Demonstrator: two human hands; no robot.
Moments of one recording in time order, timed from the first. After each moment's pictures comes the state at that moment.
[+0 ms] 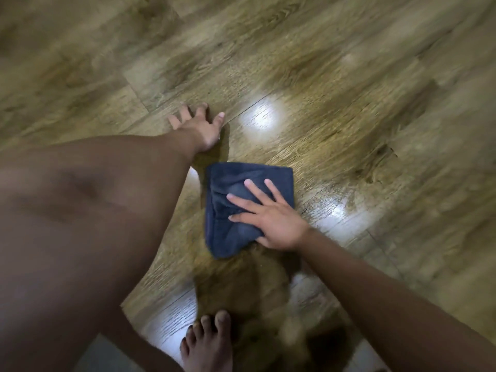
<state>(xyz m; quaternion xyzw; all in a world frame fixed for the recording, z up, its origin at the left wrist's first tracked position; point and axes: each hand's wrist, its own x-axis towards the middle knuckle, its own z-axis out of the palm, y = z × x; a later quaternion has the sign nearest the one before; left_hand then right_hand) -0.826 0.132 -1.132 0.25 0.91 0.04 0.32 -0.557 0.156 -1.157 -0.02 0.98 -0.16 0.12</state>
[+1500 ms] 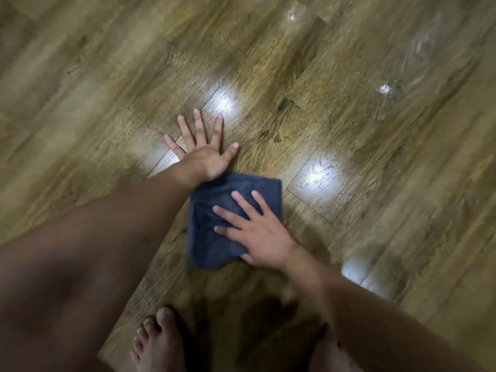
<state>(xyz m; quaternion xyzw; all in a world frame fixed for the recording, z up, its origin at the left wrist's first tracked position) -0.621 0.213 -1.160 0.45 0.81 -0.11 0.37 -0.395 0.160 -1.159 0.10 0.98 -0.11 0.11</state>
